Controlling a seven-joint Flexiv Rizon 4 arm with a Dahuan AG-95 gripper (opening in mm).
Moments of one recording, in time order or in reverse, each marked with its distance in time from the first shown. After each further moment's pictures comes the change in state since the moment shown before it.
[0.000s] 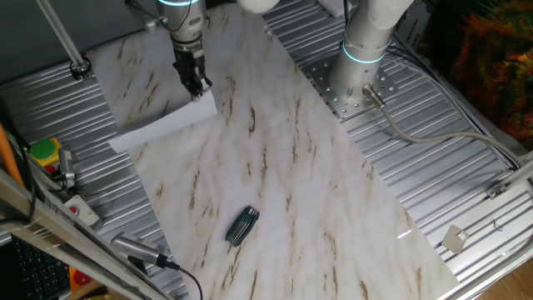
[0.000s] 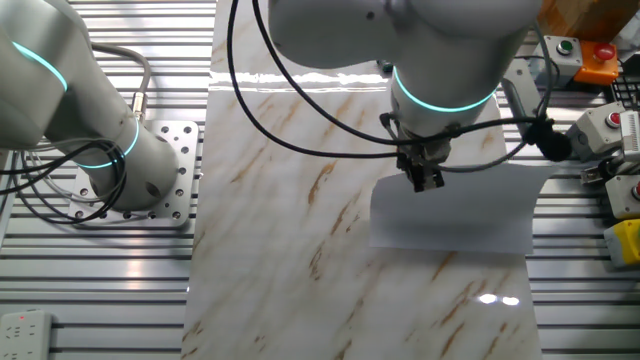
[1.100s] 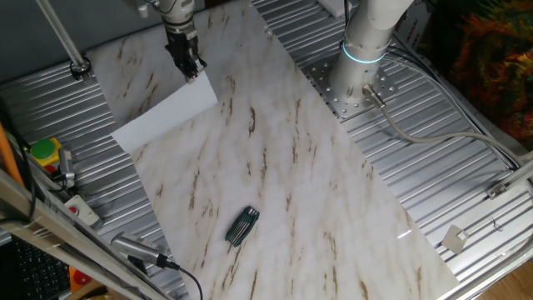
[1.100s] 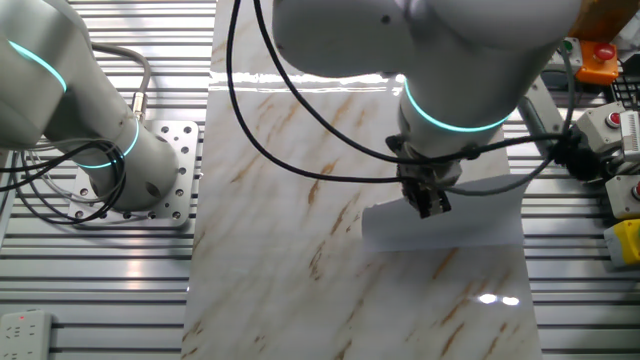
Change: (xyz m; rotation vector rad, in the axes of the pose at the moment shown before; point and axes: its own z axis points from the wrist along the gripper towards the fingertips) arm 0.016 -0.044 -0.025 0.024 0.046 -0.063
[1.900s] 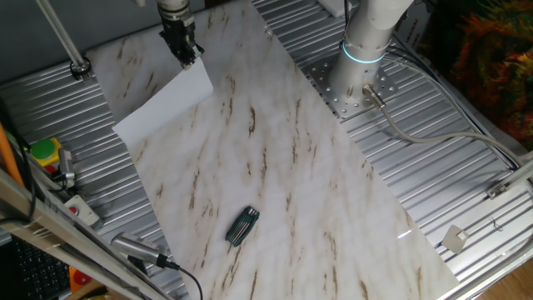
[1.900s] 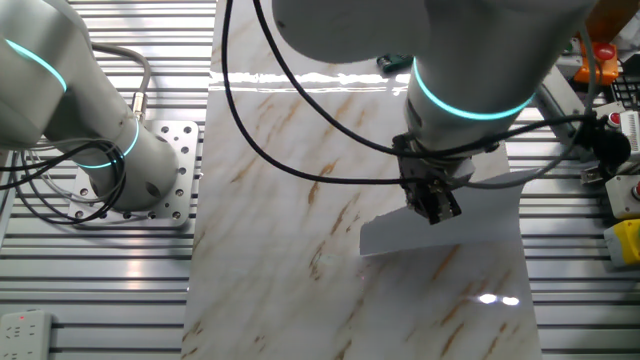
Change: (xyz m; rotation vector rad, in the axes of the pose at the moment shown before) arm 0.005 -0.019 -0.024 0.041 0.033 -0.075
